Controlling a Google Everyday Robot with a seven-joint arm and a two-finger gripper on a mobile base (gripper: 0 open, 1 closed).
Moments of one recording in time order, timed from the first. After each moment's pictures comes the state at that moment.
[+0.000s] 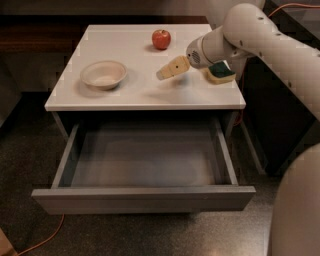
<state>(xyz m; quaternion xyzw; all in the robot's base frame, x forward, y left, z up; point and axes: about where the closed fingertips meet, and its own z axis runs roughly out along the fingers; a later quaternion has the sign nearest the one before) 0.765 -0.090 0.882 -0.34 0.82 0.15 0.42</state>
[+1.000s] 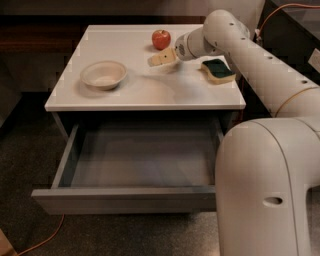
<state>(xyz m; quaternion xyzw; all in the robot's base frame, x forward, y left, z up) 0.867 -0.065 0.866 -0.29 0.82 0.17 0.46</state>
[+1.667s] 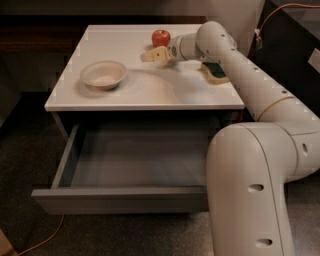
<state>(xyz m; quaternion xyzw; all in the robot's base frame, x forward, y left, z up) 0.907 -0.039 0.861 -0.27 0.79 0.21 0.51</state>
